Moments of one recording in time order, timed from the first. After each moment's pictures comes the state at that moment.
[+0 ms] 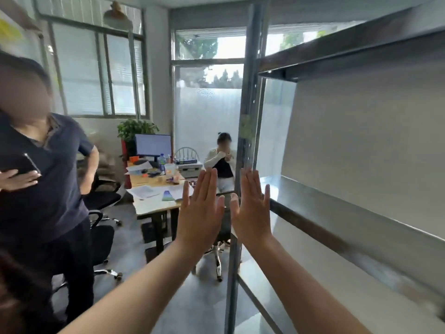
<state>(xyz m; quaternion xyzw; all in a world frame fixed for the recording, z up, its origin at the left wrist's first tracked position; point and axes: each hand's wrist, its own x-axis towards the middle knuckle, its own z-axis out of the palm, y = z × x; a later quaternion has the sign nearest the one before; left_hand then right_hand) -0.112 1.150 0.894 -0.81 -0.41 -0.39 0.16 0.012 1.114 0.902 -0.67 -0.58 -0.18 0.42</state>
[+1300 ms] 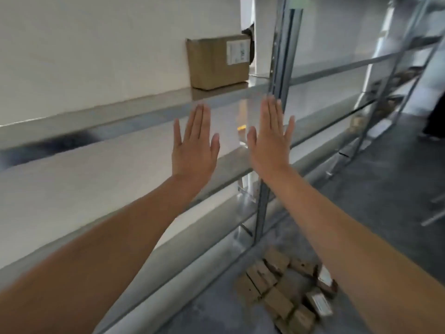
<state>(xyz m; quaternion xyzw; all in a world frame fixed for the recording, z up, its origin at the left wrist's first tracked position) 0.042 0.214 0.847 -0.88 0.34 -0.31 -0.14 -0.035 0.063 0.852 -0.89 0.23 -0.40 0.08</state>
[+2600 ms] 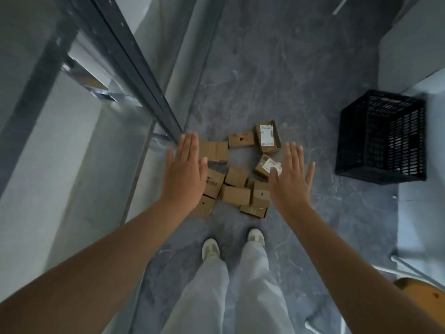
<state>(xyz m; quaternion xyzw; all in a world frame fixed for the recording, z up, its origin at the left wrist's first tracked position) 0.097 -0.084 0.393 -0.78 0.60 0.17 -0.07 -0.126 -0.147 0.376 -0.74 0.65 0.00 0.18</state>
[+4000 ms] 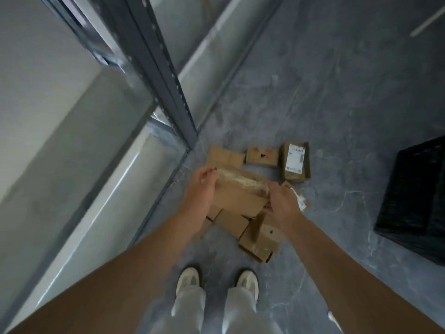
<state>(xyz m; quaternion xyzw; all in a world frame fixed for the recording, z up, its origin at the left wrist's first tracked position) 0.047 -0.146 0.229 -0.80 0.06 0.43 -0.42 -0.093 -0.234 0.208 -0.40 0.69 -0.04 0.60</state>
